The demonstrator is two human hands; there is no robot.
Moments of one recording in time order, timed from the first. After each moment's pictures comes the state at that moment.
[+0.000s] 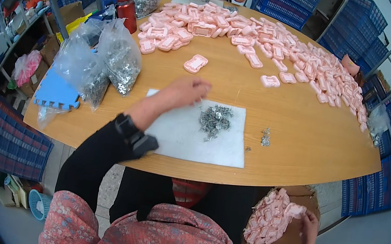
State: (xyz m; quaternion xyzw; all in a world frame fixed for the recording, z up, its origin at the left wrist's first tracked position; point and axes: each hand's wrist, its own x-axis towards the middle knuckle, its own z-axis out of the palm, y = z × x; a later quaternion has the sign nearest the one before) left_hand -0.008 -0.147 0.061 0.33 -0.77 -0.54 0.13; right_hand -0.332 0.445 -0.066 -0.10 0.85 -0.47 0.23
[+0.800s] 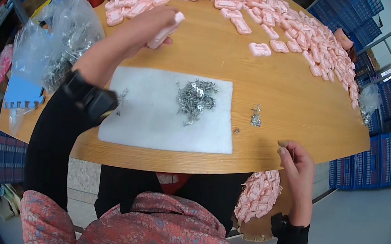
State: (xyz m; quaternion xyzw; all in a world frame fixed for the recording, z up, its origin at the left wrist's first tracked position) left_hand -0.025 -0.201 0.090 0.35 -0.68 -0.60 0.24; right_hand -0.228 0.188 0.075 -0.37 0.82 -0.42 0.15
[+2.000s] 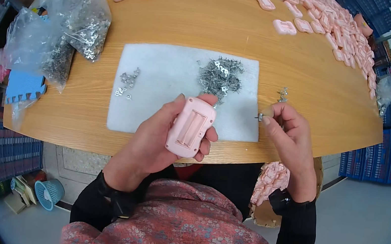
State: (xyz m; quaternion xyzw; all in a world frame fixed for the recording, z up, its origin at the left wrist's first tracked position) left_hand 0.048 -0.028 0.019 0.17 -0.21 -0.95 0.15; right_hand -0.178 0.094 0.064 -0.43 0.69 -0.47 0.35
